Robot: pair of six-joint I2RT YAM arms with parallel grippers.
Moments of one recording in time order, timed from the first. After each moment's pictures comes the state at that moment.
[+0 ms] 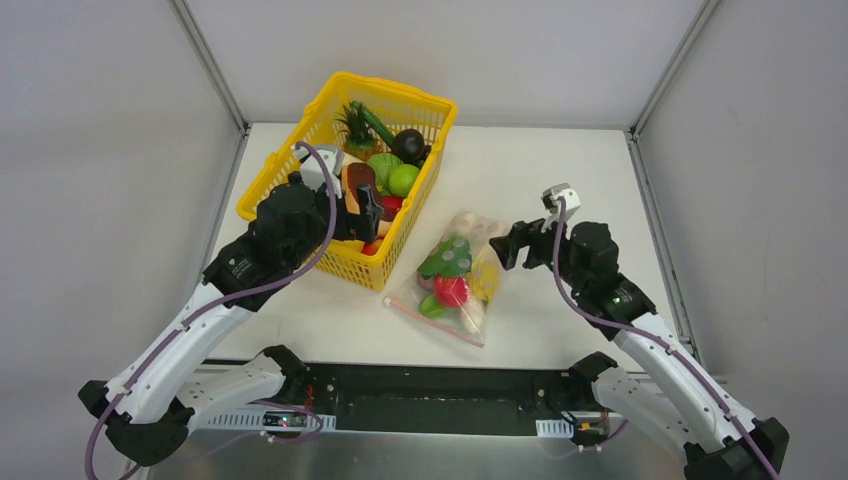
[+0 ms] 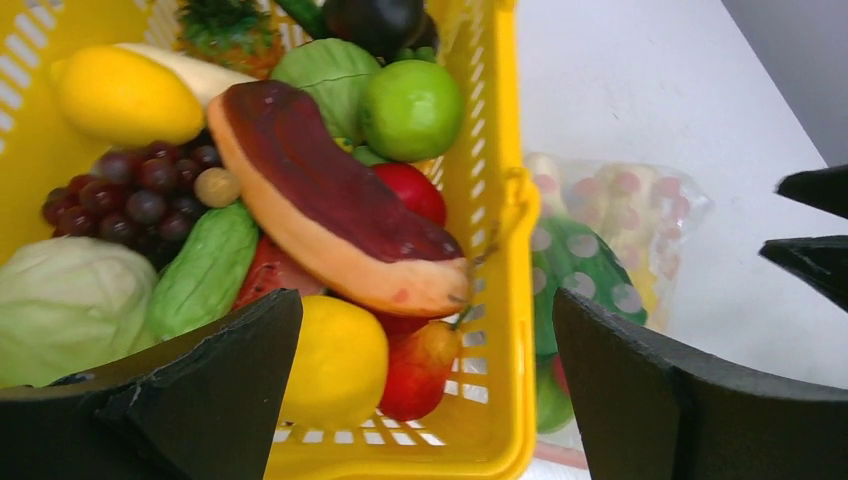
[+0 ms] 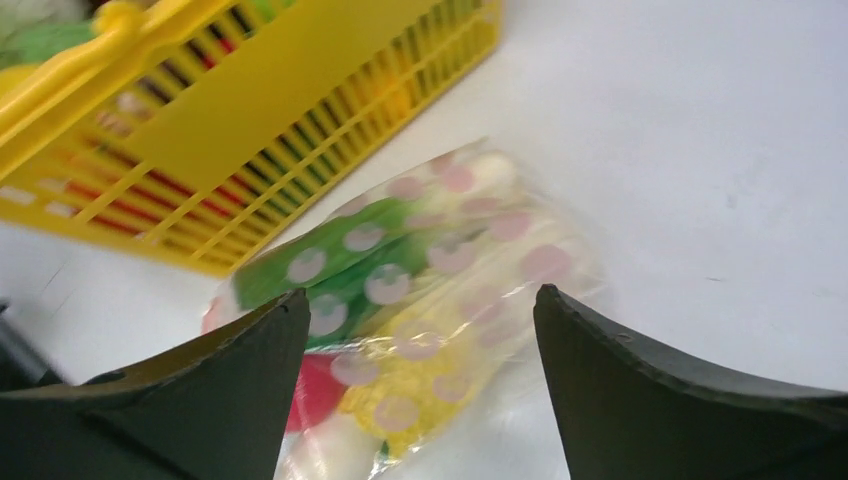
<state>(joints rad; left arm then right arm) -0.70 0.91 1.14 -0.55 -0.27 -0.25 0.53 0.76 0.67 -0.19 -0.15 0.20</state>
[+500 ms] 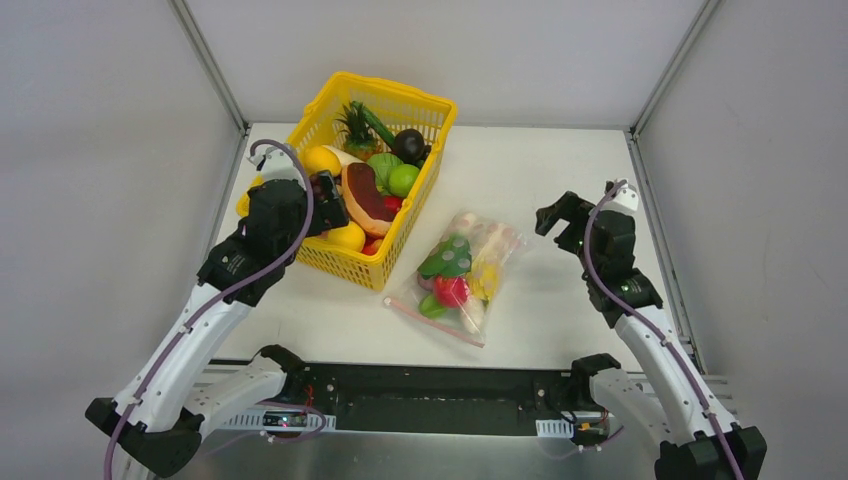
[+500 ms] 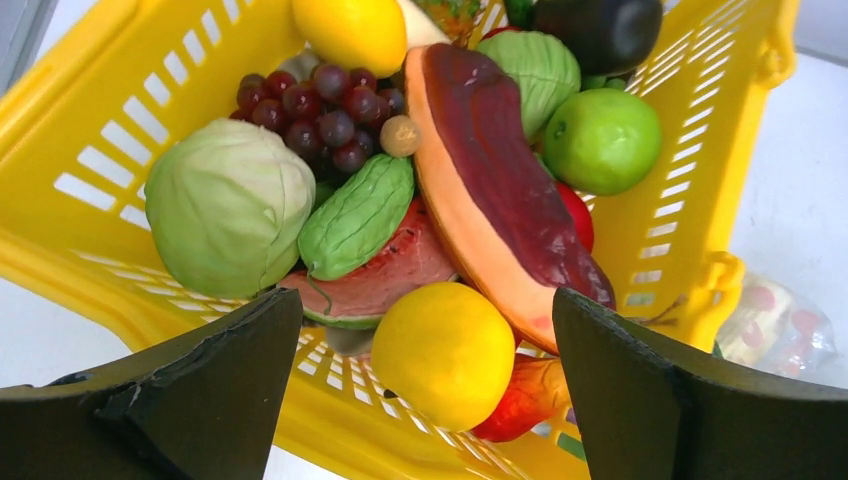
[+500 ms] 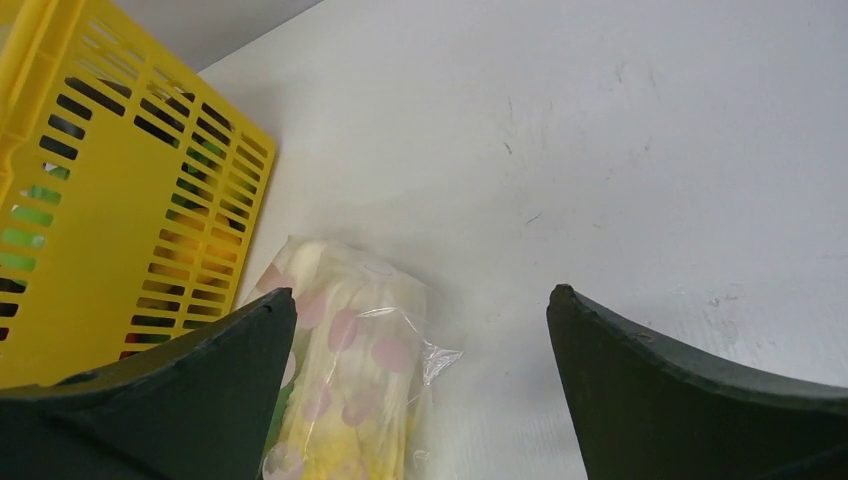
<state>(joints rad) -0.52 0.88 1.11 -0.65 -0.46 -0.44 0.29 0.79 0.66 -0.21 0.20 0.53</state>
